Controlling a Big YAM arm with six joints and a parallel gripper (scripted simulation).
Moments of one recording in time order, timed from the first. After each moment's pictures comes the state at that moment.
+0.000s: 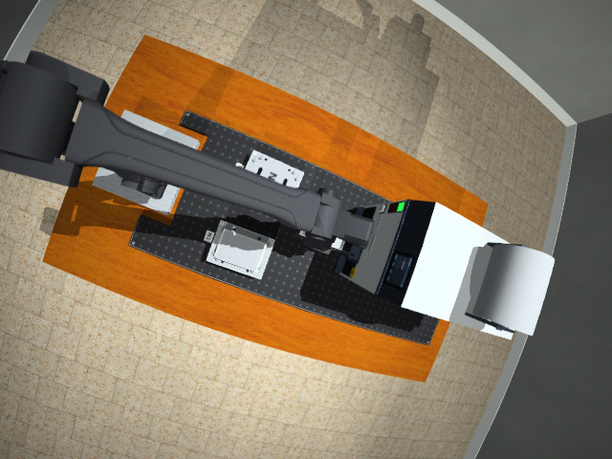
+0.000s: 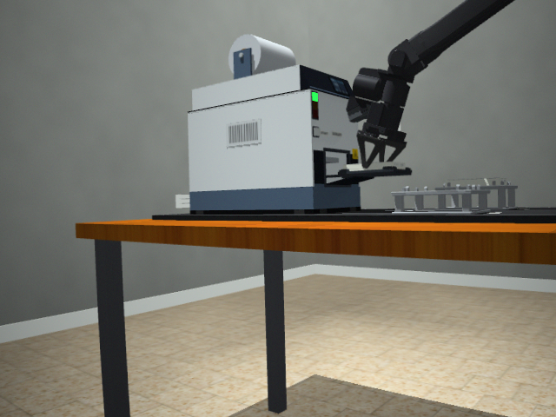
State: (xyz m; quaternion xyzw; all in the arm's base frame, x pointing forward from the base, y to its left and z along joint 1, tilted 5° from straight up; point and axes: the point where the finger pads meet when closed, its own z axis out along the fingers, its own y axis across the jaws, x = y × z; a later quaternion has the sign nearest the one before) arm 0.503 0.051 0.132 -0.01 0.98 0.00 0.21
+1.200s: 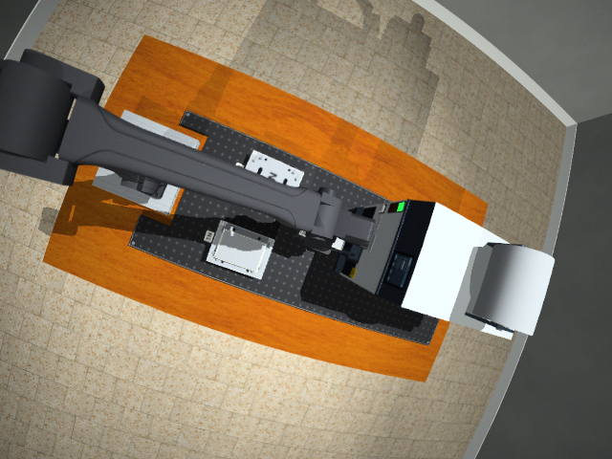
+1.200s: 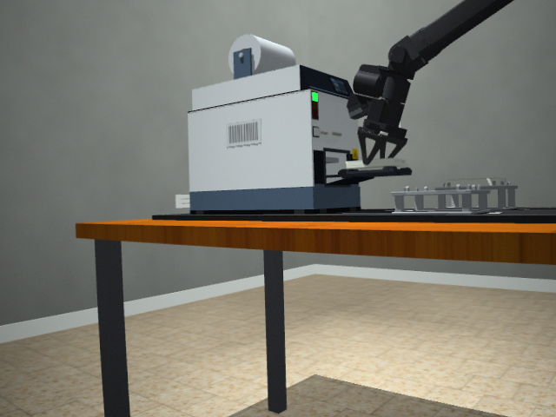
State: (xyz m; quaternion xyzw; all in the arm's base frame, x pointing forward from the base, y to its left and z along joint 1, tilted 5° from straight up) arm 0.500 0.051 0.140 -0.01 0.98 0.00 0.21
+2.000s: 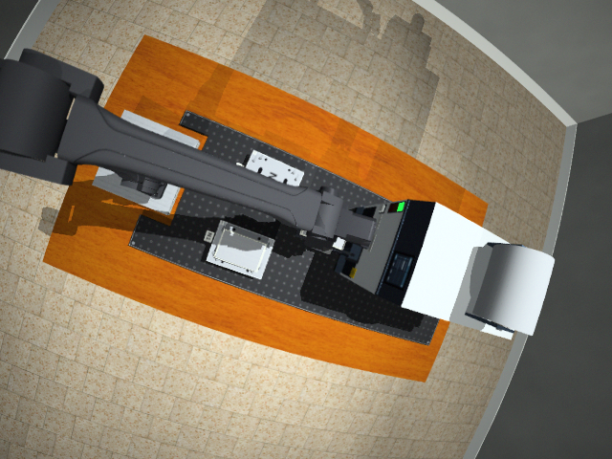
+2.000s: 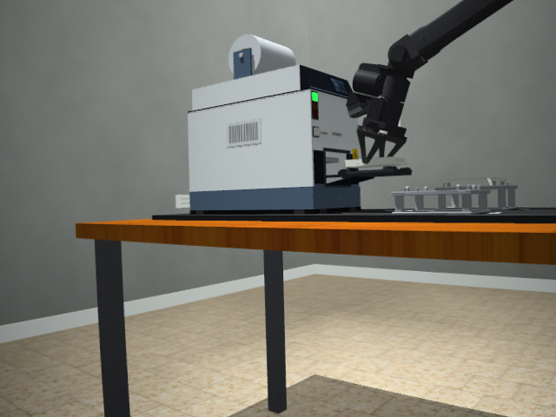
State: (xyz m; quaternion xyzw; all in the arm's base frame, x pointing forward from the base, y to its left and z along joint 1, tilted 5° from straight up) arm 0.501 0.053 0.143 -0.01 0.98 0.00 0.21
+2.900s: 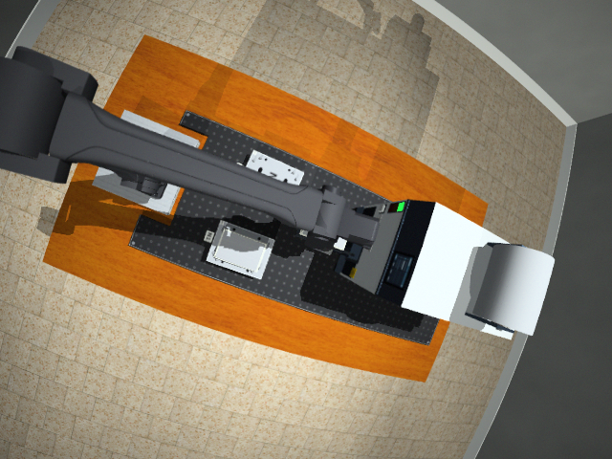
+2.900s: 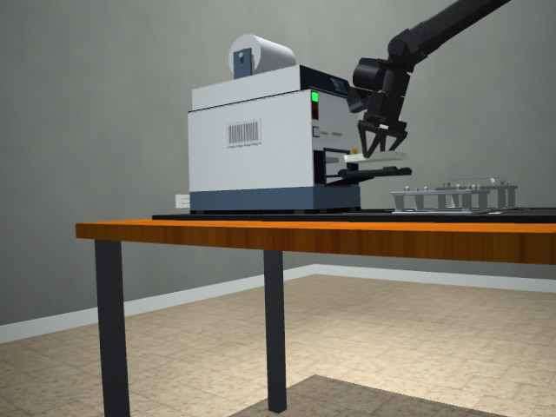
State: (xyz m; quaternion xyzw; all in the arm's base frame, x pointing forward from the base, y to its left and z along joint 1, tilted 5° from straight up) arm 0.497 0.052 0.155 -0.01 0.98 0.00 0.20
